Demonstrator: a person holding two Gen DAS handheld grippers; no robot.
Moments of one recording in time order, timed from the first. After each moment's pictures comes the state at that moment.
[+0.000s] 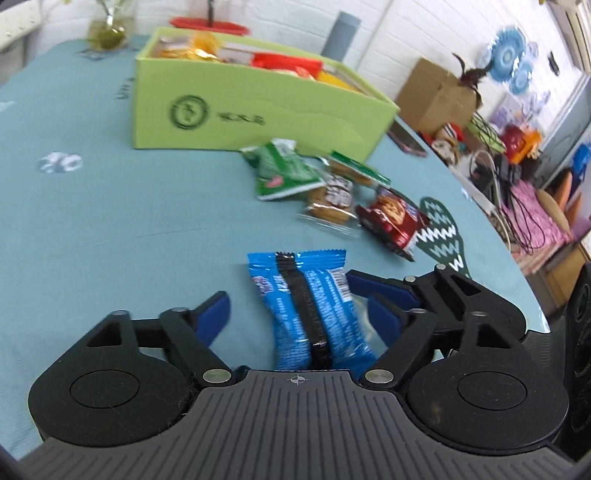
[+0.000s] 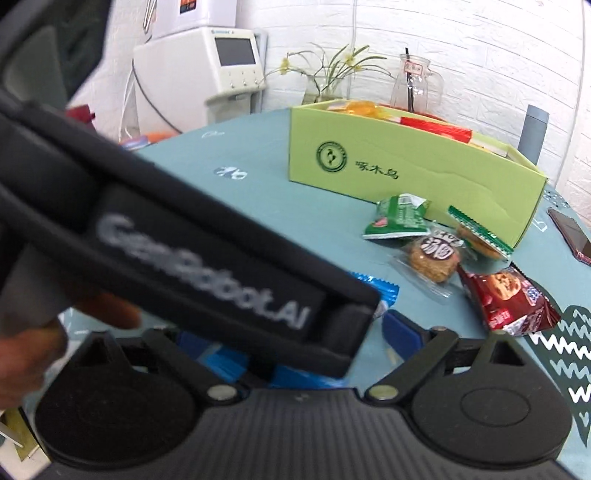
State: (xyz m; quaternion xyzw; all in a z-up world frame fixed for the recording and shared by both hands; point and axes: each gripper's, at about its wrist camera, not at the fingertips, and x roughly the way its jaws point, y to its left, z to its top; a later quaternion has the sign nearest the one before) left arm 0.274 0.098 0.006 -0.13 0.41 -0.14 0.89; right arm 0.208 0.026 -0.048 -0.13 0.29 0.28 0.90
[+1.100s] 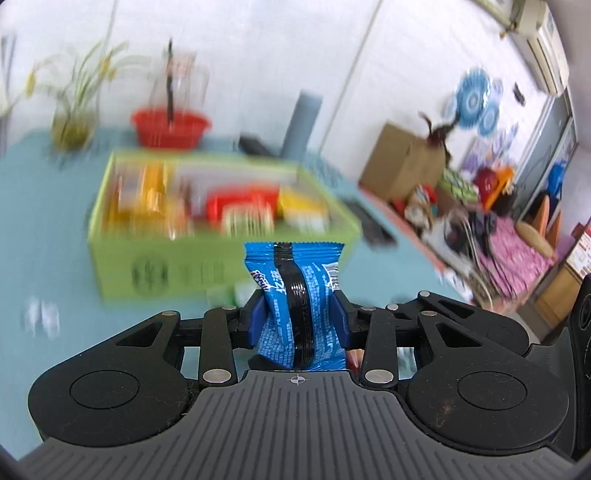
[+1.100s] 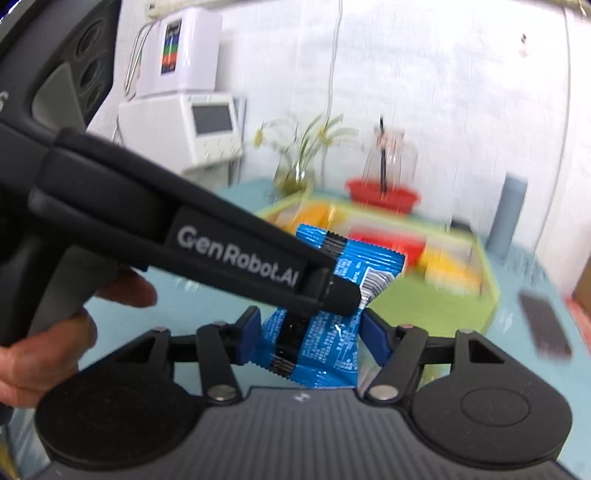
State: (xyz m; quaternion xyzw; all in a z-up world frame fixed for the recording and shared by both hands) left arm 0.353 0.089 0.089 -0.11 0.31 -0.17 0.93; right arm 0.274 -0.002 0.041 -0.11 0.20 0.28 0.93
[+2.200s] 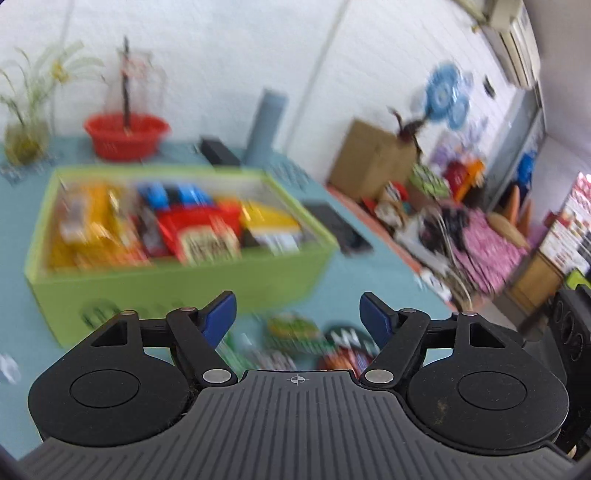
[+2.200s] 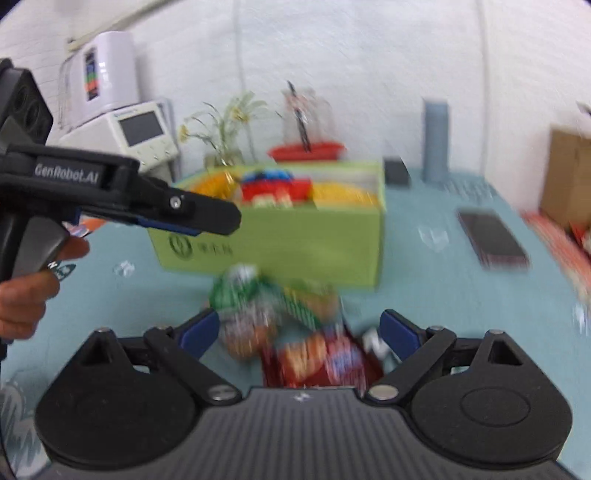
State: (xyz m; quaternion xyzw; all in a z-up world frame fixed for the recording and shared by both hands) left arm 0.376 0.067 0.065 -0.11 0.33 -0.24 0.91; right arm 0.276 -0.130 -0.013 0.00 0.28 0.22 0.94
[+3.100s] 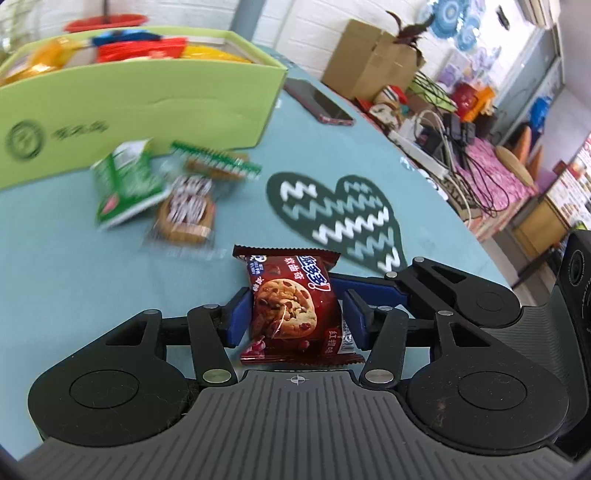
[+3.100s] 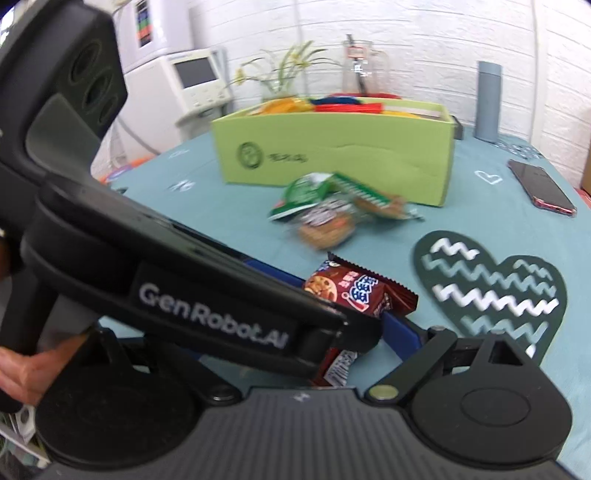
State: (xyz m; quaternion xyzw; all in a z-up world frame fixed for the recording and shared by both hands) left arm 0.314 0.002 -0.001 -0.09 0.43 -0.22 0.87; right arm 0.224 -0.100 -0.042 -0.06 0.31 0.30 0.90
